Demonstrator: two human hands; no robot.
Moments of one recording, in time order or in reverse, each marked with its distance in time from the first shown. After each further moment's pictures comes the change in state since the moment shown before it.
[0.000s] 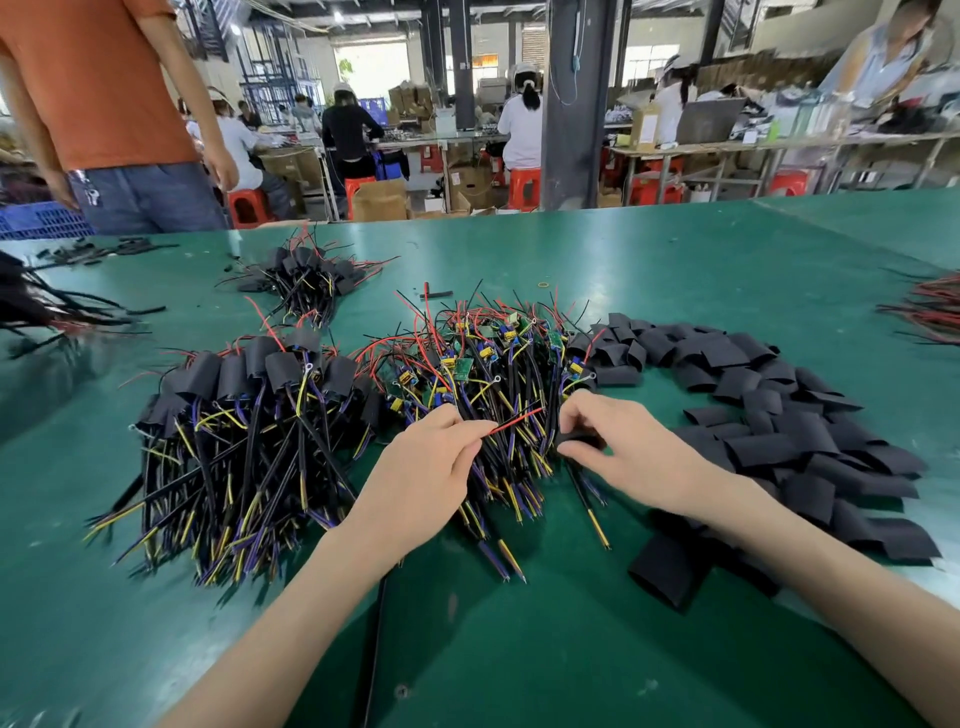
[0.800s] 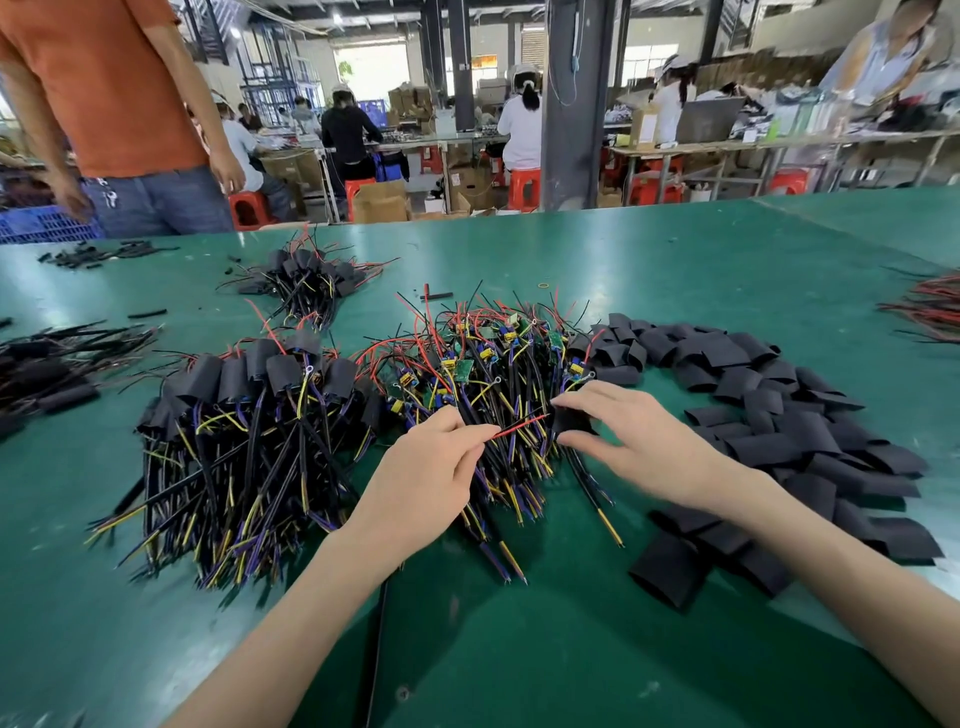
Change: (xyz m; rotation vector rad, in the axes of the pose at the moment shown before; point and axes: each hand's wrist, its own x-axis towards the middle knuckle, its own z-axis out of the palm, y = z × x) left_hand 0.000 0.001 0.000 0.008 -0.029 -0.003; right_hand 0.003 -0.006 -0.014 -0.116 -0.012 -0.049
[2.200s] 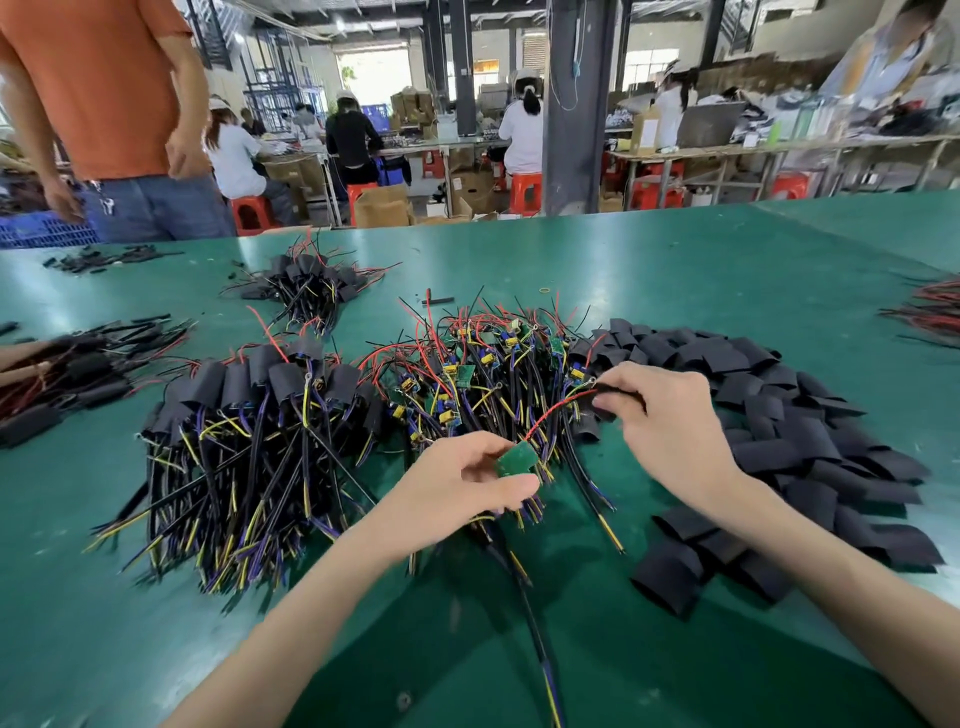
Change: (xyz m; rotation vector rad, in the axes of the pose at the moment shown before) left_hand 0.001 0.017 -0.004 -0.754 -0.314 -0.313; right_hand 0.001 -0.014 -0.011 0.079 0.457 0.266
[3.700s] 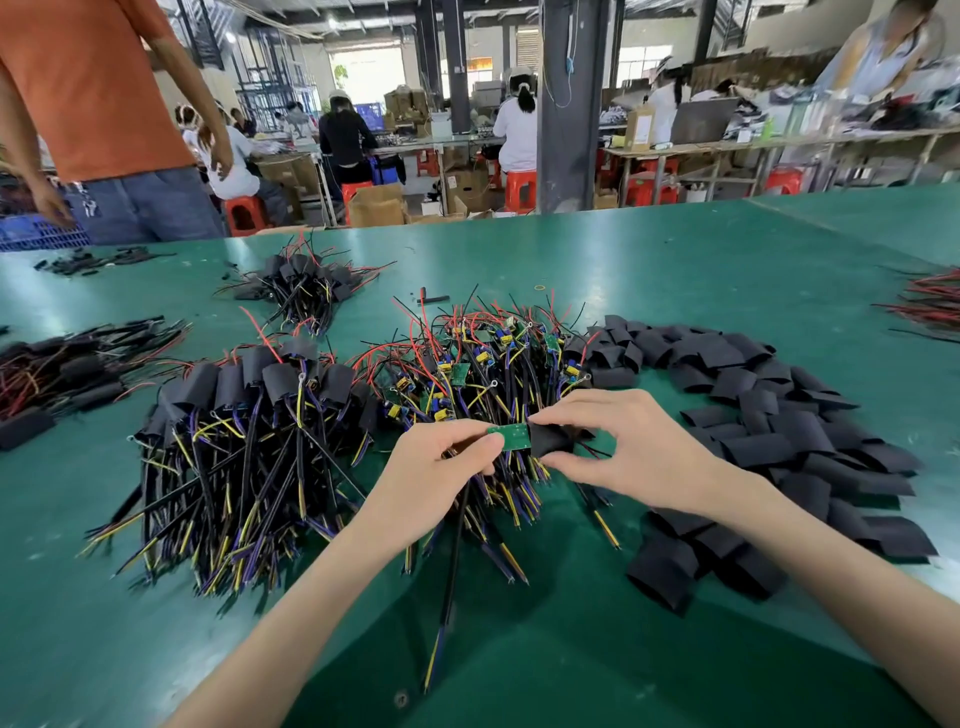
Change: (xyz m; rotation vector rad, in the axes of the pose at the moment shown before) left_hand 0.004 -0.009 -0.009 0.171 0.224 0.165; right_hand -0.007 -0.013 -0.002 0.151 -0.373 -0.323
